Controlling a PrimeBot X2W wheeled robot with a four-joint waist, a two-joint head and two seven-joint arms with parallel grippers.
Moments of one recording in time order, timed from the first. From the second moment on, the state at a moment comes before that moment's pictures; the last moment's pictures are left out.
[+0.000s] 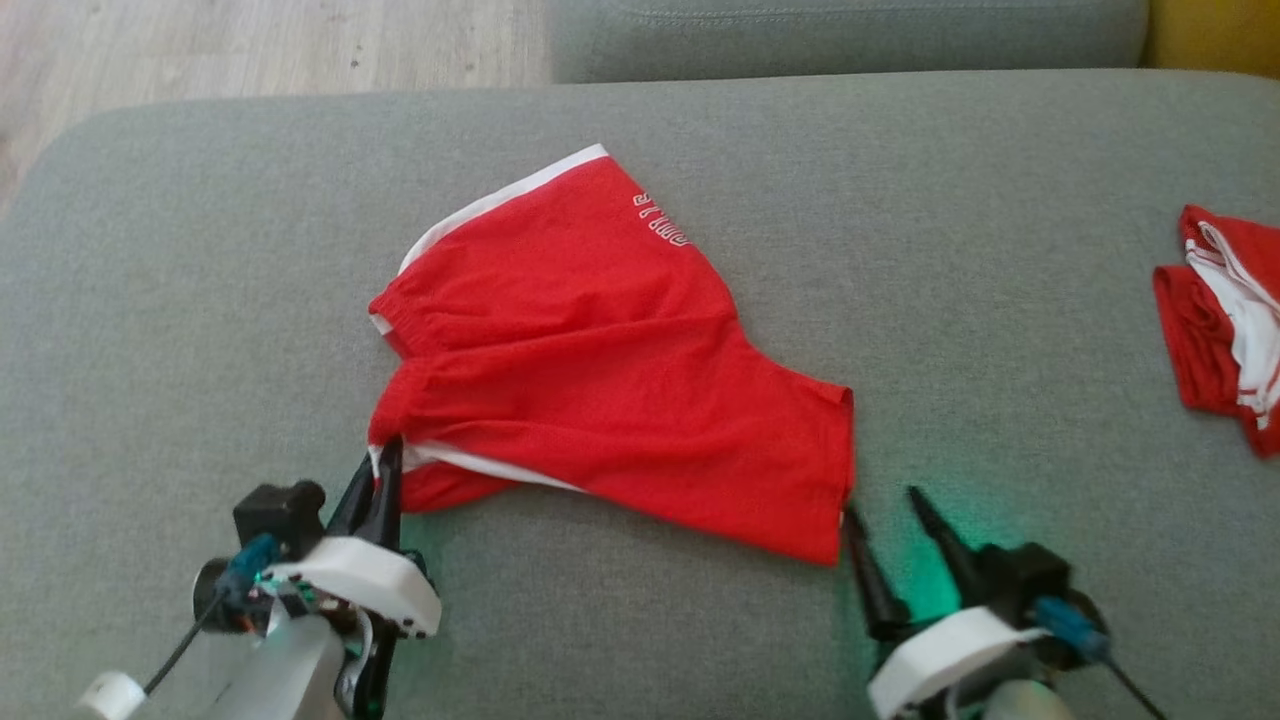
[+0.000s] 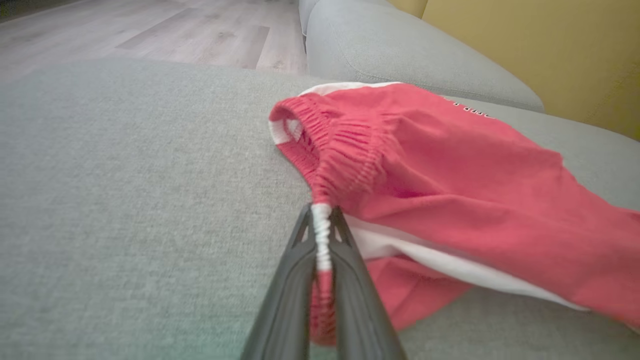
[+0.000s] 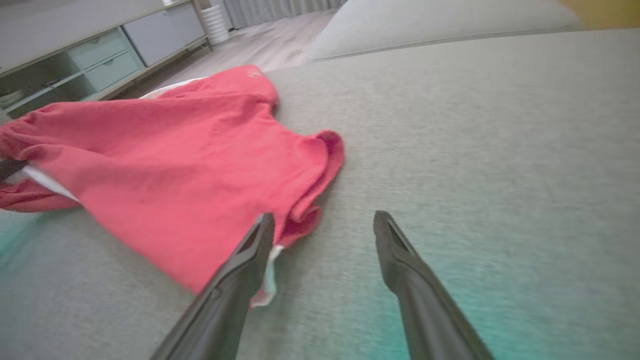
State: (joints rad) left arm -0.36 0.18 -0.45 0.76 -0.56 -0.05 -0.25; right arm -0.06 -0.05 0.25 0.51 0.20 0.12 -0.26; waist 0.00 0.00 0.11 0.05
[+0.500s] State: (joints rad) left arm -0.33 0.16 -0.32 0.73 -0.47 -0.08 -0.25; right arm -0.04 -0.14 0.42 0.48 0.18 0.12 -0.26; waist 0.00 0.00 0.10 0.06
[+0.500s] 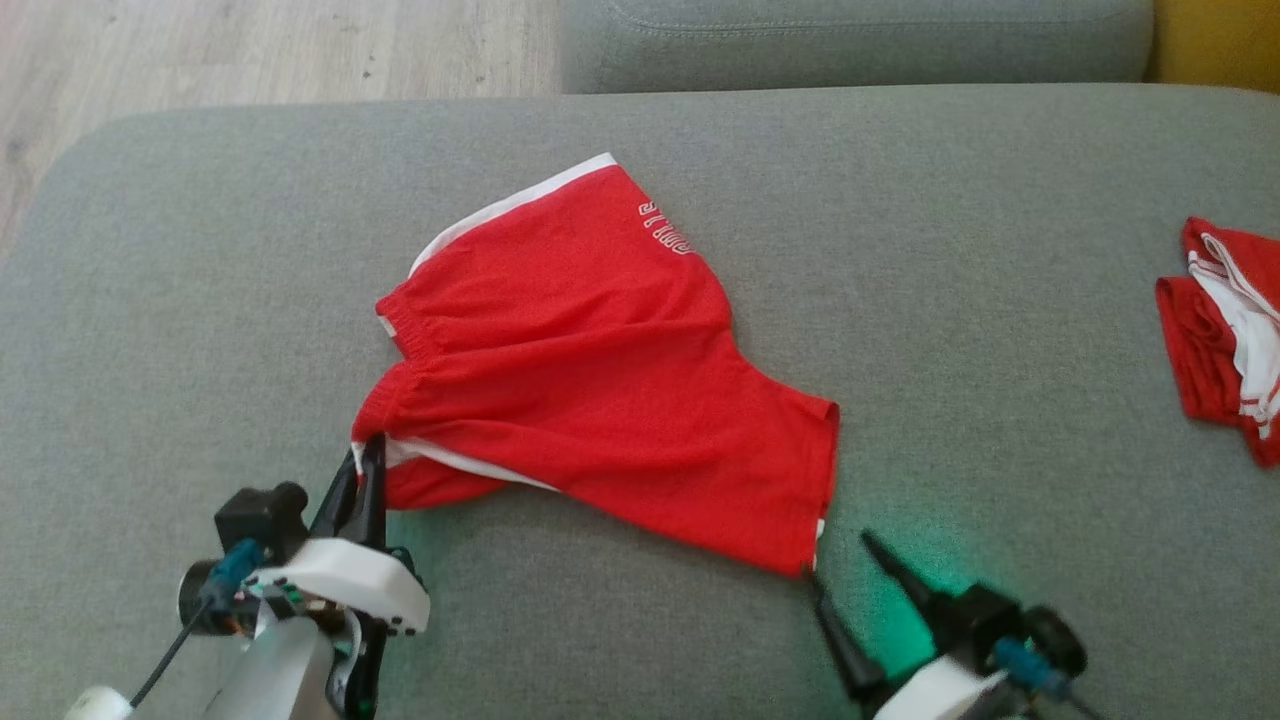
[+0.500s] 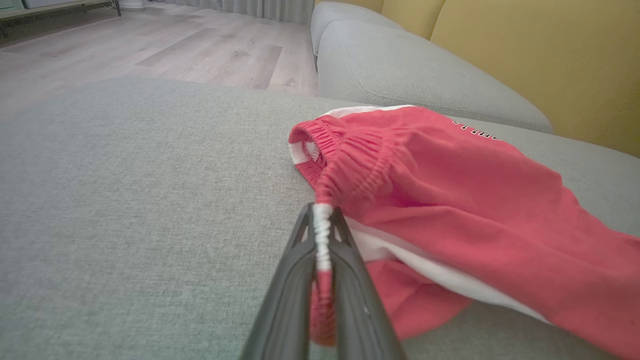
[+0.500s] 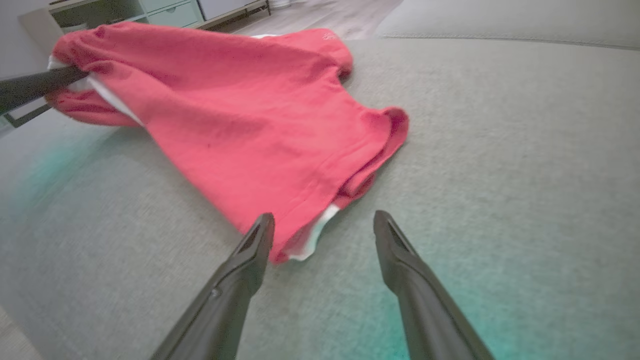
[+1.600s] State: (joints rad) left arm -0.32 0.10 -0.22 0.76 -0.37 -0.12 -0.25; right arm -0.13 -0.10 0.55 0.62 0.24 0.12 -0.26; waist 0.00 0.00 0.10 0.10
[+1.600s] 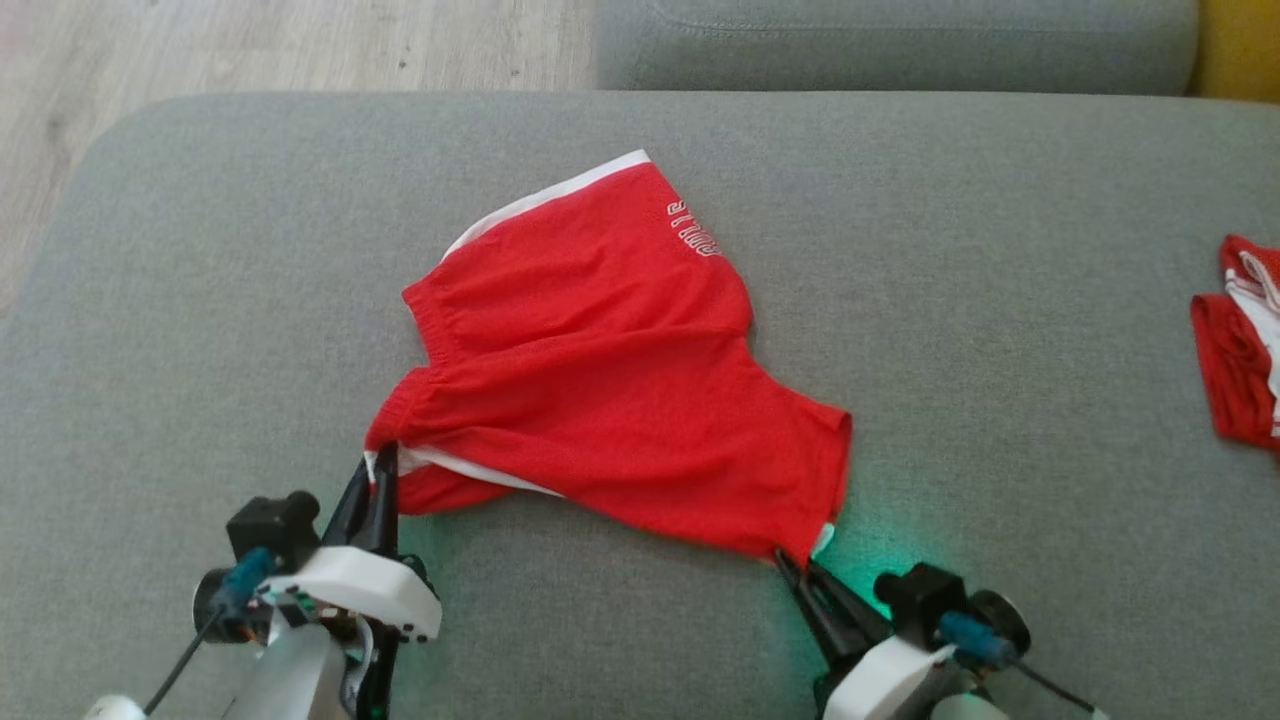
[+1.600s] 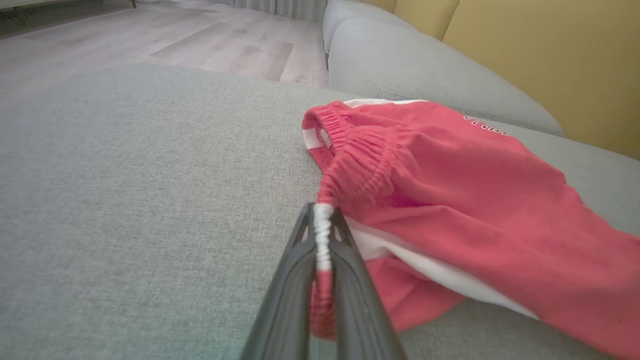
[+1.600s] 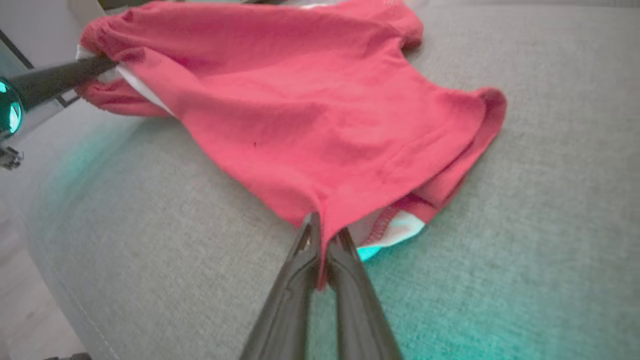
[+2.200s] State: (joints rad) left arm -0.56 0.22 -0.41 0.45 -0.50 -0.13 -0.22; right arm -0.39 -0.18 0.30 0.22 0.38 0.12 -0.26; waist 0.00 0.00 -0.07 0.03
